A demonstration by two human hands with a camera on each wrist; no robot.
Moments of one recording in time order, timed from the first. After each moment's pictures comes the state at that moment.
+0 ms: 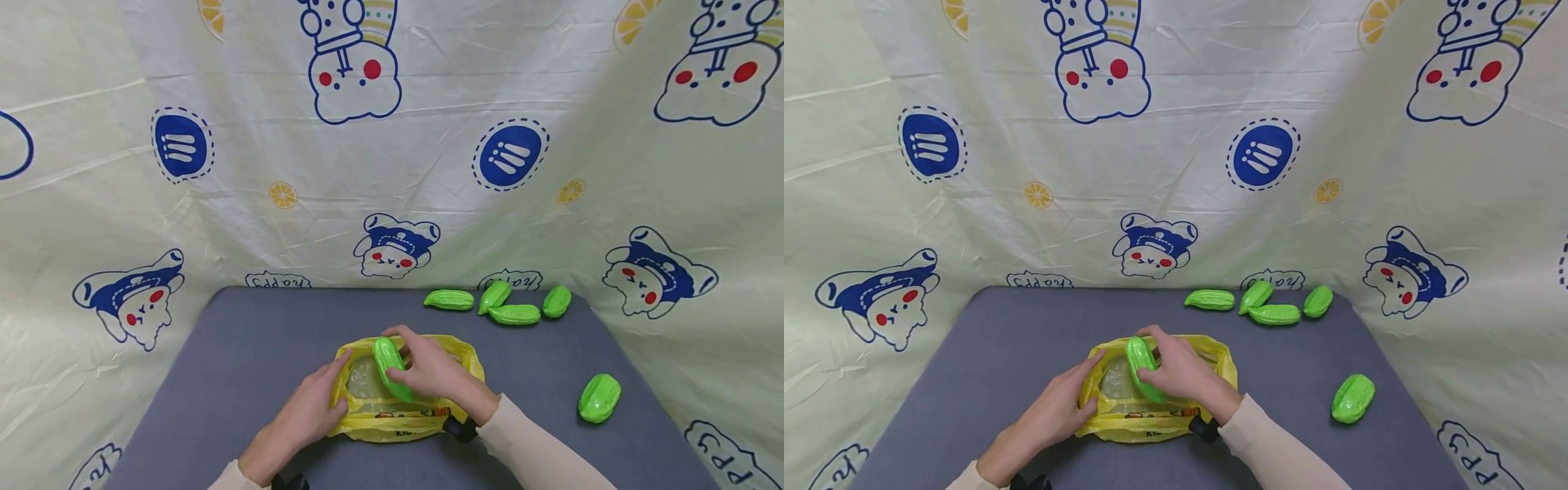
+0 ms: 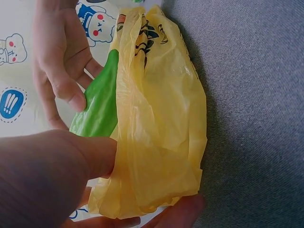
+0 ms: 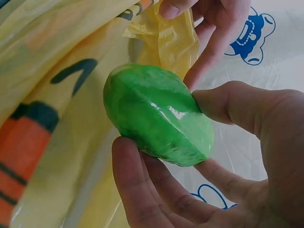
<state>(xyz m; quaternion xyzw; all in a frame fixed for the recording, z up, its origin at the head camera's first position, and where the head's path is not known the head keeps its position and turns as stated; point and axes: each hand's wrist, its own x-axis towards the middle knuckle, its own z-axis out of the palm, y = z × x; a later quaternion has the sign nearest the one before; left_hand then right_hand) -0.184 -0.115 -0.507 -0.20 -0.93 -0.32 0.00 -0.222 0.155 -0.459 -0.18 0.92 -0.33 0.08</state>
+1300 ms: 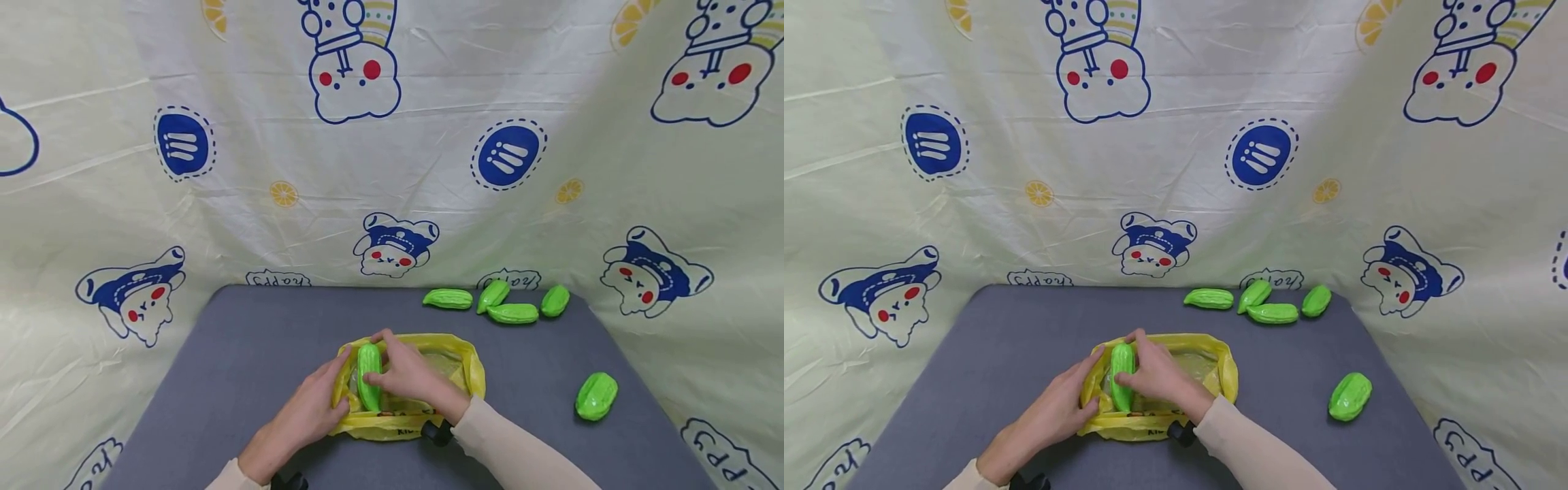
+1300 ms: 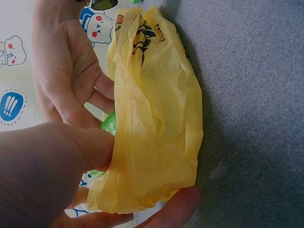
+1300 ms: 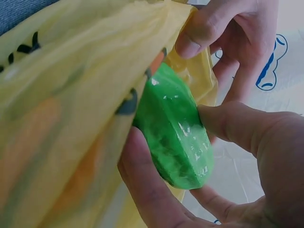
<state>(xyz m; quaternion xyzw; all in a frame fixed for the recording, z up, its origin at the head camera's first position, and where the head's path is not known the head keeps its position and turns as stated) -0.179 -0.114 -0.506 -0.21 -0.92 -0.34 -0.01 -0.220 0.121 -0.474 -0.16 0.90 -0.39 0.12</state>
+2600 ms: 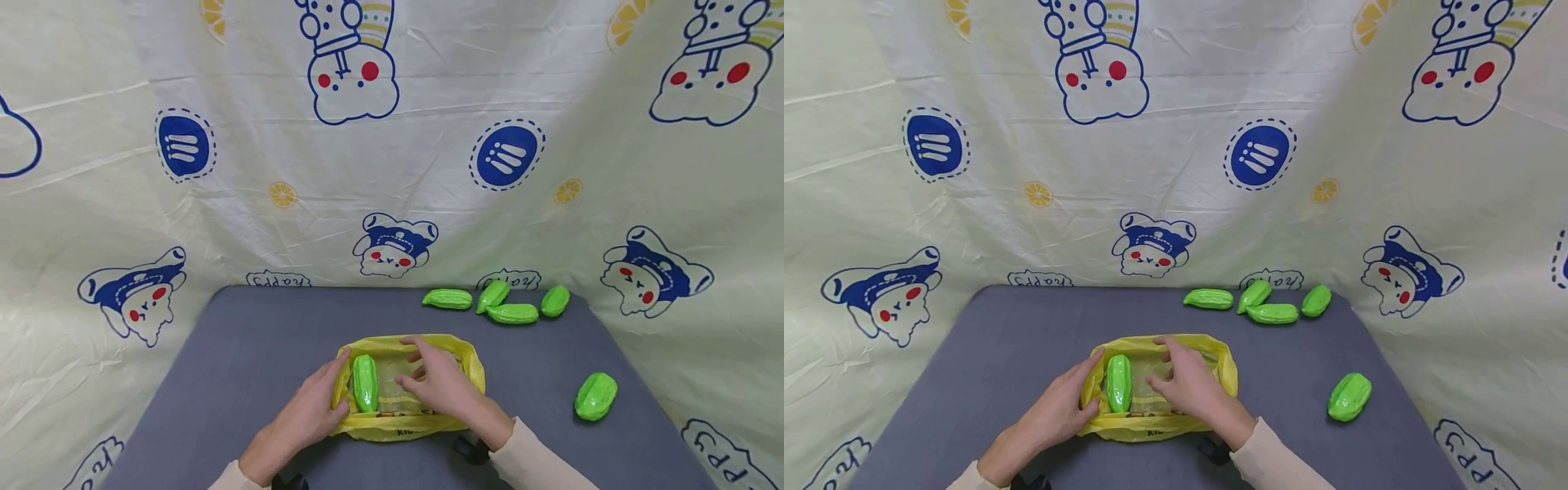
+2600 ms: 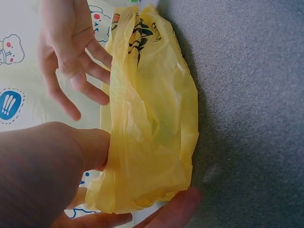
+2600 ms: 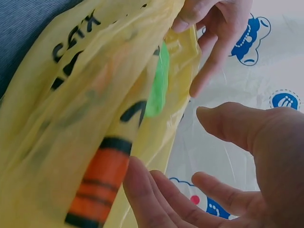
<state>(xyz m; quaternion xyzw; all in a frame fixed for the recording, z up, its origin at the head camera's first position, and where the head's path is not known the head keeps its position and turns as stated) -0.176 -0.109 -0.510 -0.20 -0.92 -0.33 0.01 -0.190 0.169 -0.469 -0.13 0.92 -0.37 0.05</state>
